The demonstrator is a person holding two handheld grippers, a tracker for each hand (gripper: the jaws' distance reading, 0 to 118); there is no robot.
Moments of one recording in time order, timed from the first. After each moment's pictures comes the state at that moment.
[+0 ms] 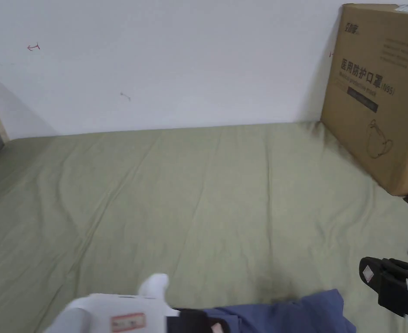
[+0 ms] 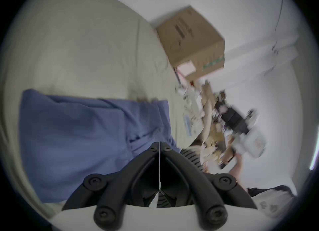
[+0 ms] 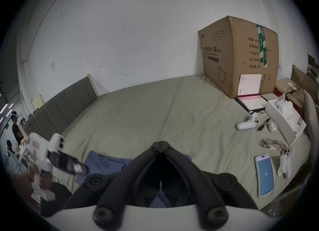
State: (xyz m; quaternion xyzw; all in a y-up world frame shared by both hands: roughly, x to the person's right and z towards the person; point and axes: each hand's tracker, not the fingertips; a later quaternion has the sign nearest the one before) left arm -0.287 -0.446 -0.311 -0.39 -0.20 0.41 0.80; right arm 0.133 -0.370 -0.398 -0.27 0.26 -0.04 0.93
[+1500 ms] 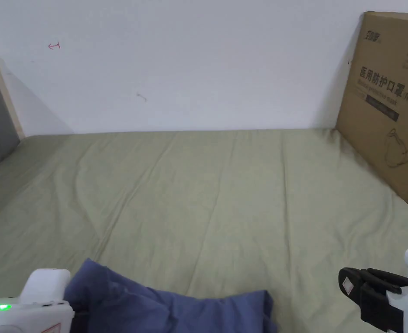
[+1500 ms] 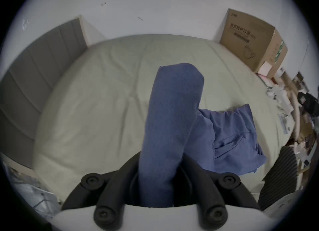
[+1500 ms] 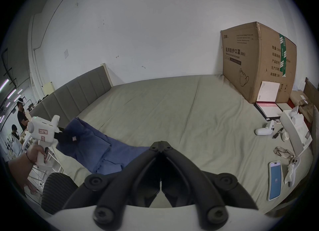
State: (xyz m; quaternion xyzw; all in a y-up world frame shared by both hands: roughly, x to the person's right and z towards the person) left arm -0.379 -0.397 -0.252 -0.43 0.15 0.05 0.89; right arm 0.078 -0.365 -0.384 -0.27 0.32 -0.01 0.91
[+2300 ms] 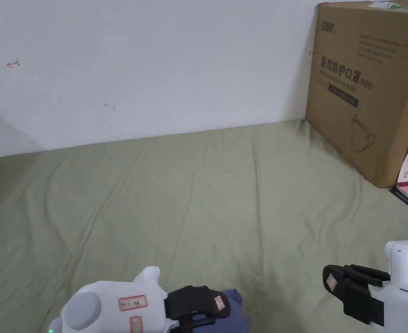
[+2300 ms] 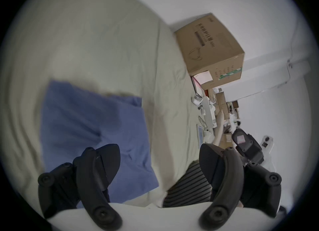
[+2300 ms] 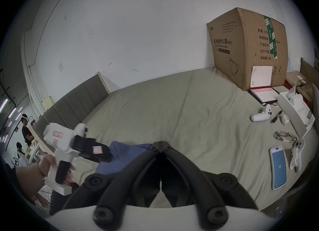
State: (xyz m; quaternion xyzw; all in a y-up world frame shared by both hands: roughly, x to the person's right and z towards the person) left arm -0.268 -0.438 -0.352 -0.42 -0.13 0.37 0.82; right arm 0.119 -0.376 -0.388 -0.29 0.31 -0.07 0.90
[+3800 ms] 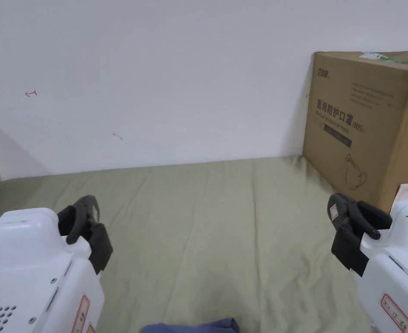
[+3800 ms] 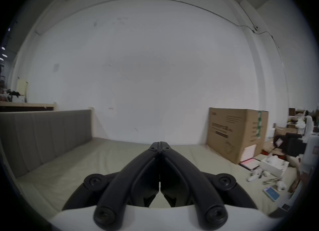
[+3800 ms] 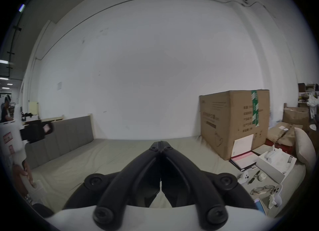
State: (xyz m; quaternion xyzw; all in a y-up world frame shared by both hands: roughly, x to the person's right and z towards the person) left arm -0.247 -0.279 -0.236 0.06 0.19 0.02 0.98; right arm 0.085 -0.290 -0.356 0.01 0.21 -0.05 0.98
